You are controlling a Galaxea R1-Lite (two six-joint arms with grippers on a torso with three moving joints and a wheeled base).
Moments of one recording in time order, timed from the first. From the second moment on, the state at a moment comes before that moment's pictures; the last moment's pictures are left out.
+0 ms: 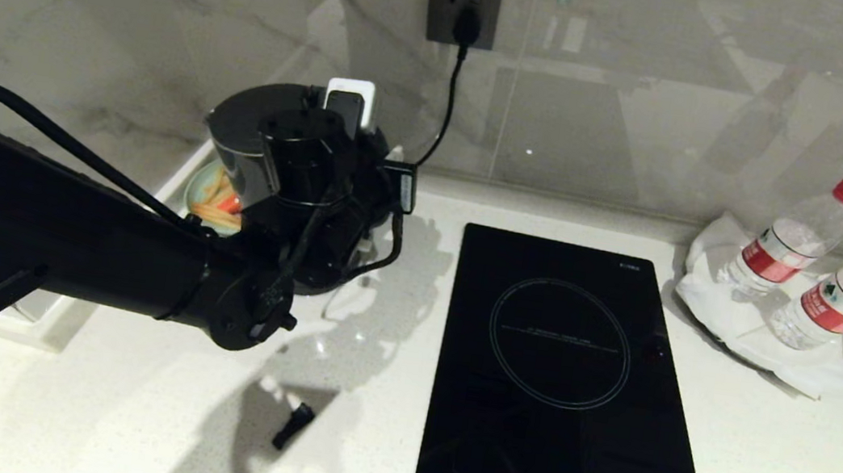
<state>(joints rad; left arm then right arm) -0.62 2.01 -1.24 -0.98 0.45 0.06 0.00 0.00 0.00 0.00 0.00 -0.01</state>
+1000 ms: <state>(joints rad) -0.60 1.87 -1.28 -0.90 0.44 0.07 0.00 0.00 0.00 0.00 0.00 -0.01</state>
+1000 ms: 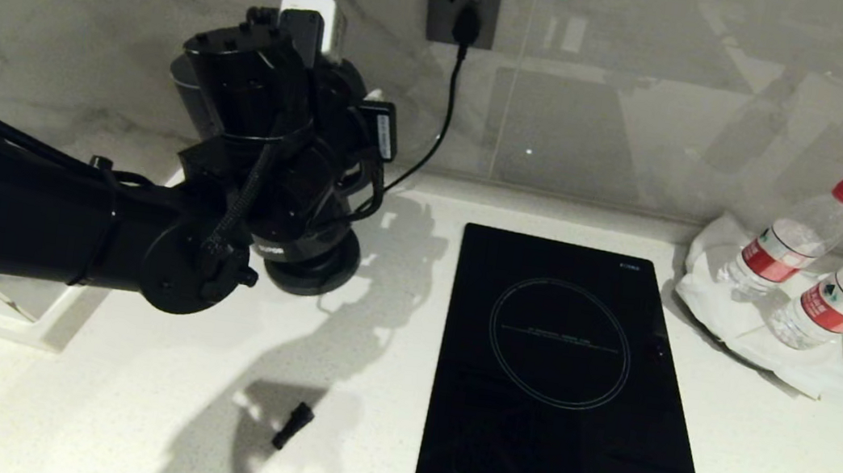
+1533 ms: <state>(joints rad) -0.61 1.67 -1.06 -0.80 0.44 0.07 0.00 0.00 0.00 0.00 0.00 -0.01</state>
